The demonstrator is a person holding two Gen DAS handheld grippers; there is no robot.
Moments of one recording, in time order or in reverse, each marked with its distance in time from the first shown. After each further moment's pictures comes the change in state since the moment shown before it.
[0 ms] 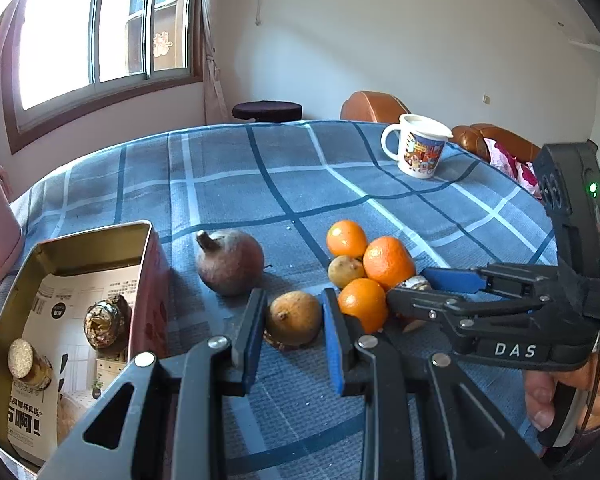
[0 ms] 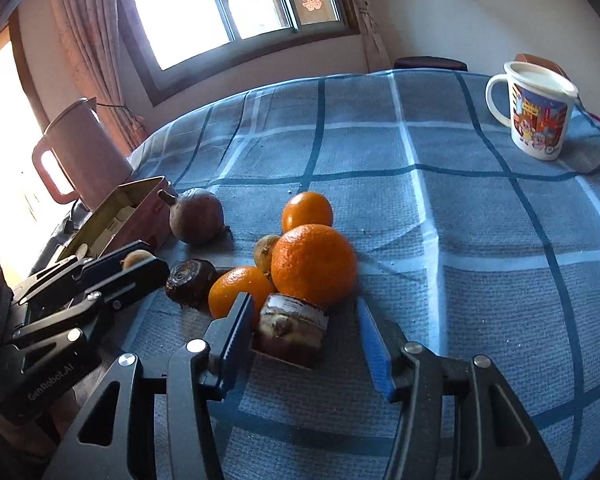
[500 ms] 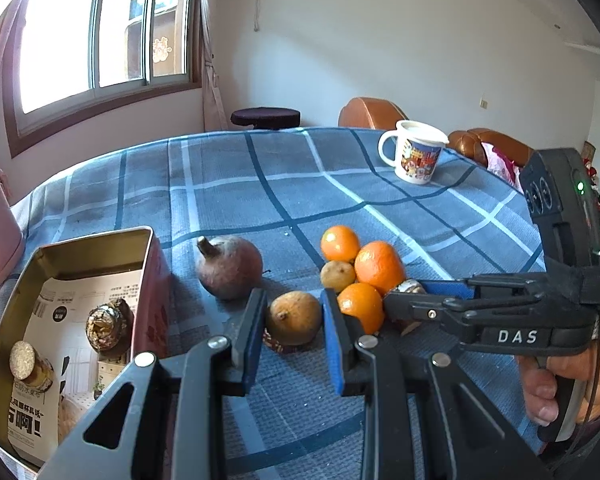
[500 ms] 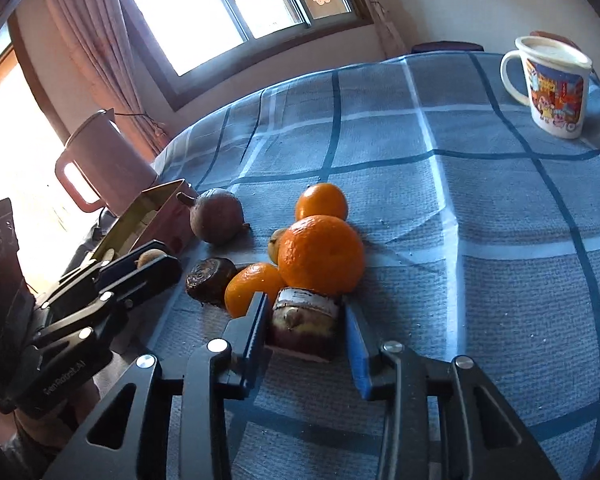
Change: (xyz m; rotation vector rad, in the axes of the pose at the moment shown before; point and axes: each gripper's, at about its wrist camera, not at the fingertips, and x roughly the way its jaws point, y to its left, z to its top) left arm -0.007 0.002 -0.001 0.002 -0.028 -0.008; right arm 0.003 -0.008 -0.001 0.042 0.011 0.122
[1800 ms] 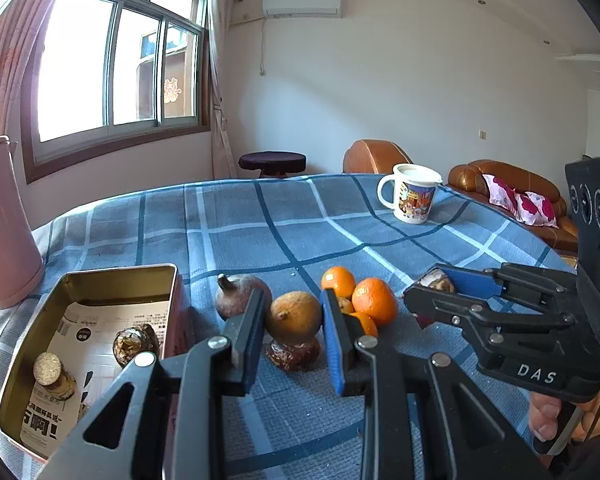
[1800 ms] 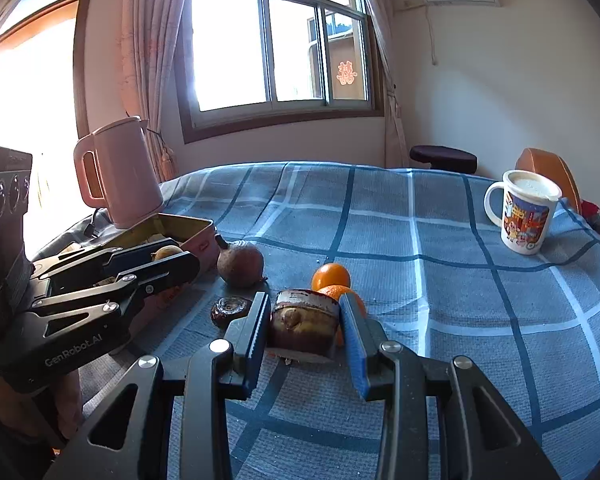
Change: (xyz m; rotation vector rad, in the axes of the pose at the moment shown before) left arm -0.031 -0.004 -0.003 0.012 -0.173 0.035; right arm -0.050 0.050 -0.014 -0.256 -0.289 -0.144
